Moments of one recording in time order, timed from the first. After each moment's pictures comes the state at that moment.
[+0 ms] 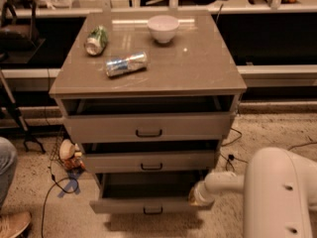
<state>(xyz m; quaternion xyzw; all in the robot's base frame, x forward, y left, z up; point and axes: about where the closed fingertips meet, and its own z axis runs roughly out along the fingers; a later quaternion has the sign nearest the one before) 0.542 -0.157 0.217 -0.72 0.67 0.06 0.18</state>
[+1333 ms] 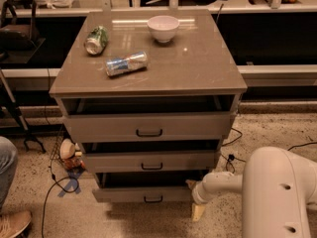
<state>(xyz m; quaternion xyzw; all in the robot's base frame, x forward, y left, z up) 0.538 -0.154 0.213 -0.72 0.67 0.06 0.18</state>
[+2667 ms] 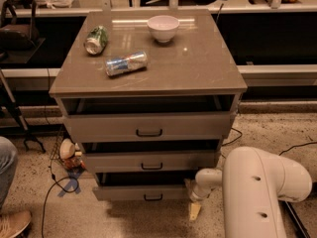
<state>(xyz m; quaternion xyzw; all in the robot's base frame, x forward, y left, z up) 0.549 -0.149 0.172 -0.71 0.68 0.09 0.13</state>
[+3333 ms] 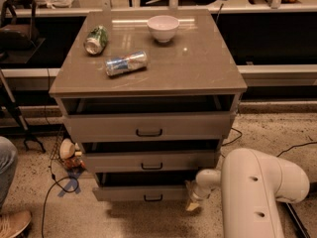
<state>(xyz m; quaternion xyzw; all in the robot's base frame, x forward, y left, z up) 0.551 -0.153 0.159 -0.70 0.69 0.09 0.12</state>
